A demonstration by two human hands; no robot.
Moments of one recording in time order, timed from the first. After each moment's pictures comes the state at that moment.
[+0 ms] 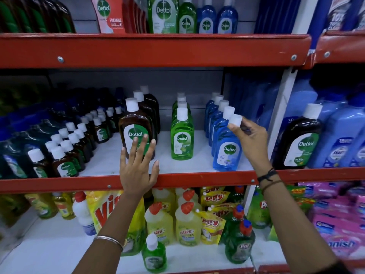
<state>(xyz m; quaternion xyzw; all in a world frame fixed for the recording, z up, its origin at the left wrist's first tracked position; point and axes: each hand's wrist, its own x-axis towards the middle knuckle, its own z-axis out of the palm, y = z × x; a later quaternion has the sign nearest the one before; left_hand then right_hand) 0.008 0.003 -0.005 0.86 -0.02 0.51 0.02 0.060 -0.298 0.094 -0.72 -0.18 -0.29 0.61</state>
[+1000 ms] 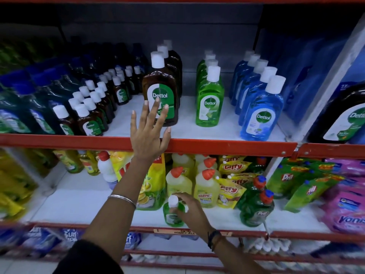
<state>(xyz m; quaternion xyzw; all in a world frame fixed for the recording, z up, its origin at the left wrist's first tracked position) 0.002 0.040 -0.015 0.85 -0.02 0.52 -0.01 -0.074 -0.149 -0.167 -0.82 -0.25 0.14 0.50</state>
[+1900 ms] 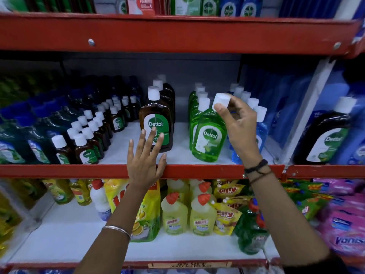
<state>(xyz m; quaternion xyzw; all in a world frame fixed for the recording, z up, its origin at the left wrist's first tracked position) -0.001 0.041 -0.014 0.86 -0.03 0.51 0.00 0.017 -0.199 0.123 -0.66 -0.24 -0.29 0.65</state>
